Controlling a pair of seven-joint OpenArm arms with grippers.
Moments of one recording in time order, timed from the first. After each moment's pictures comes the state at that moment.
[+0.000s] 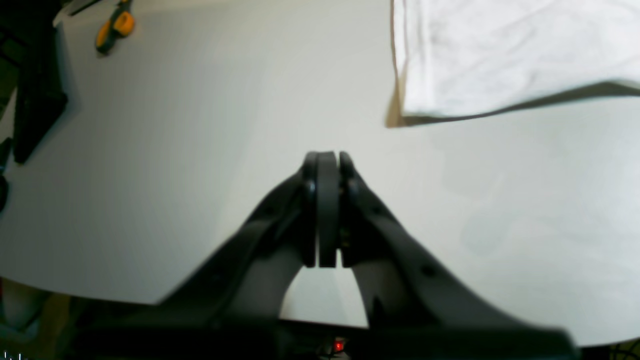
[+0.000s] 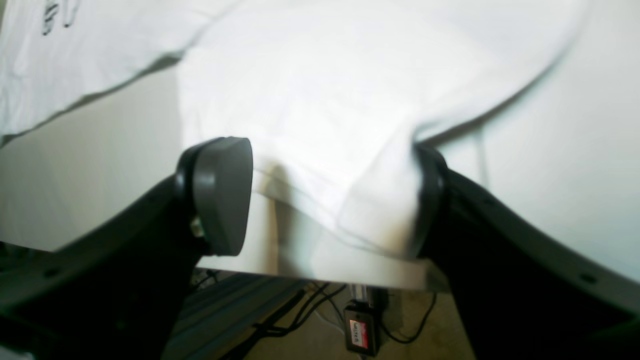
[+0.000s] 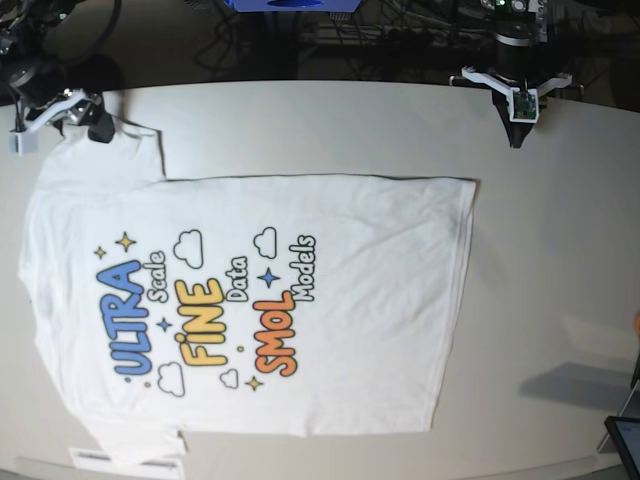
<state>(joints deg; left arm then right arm) 46.4 -7.5 -19.5 111.8 5.4 -1.8 3.3 -20.2 0.7 51.9 94.0 46.0 42.1 -69.0</state>
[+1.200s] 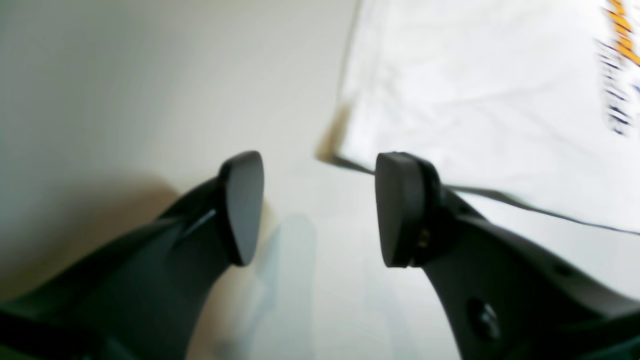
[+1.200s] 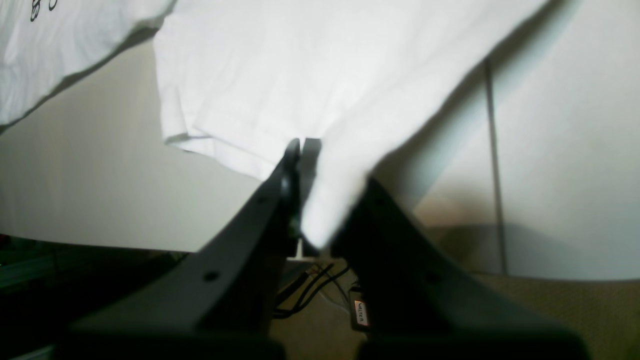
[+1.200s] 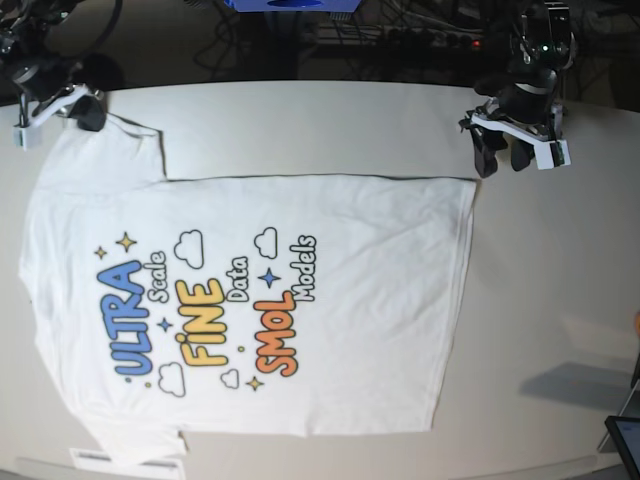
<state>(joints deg) 37.0 -15.5 -19.5 111.7 -33.6 -1.6 25.9 -20.3 0.7 51.9 92.8 45.3 41.7 -70.6</state>
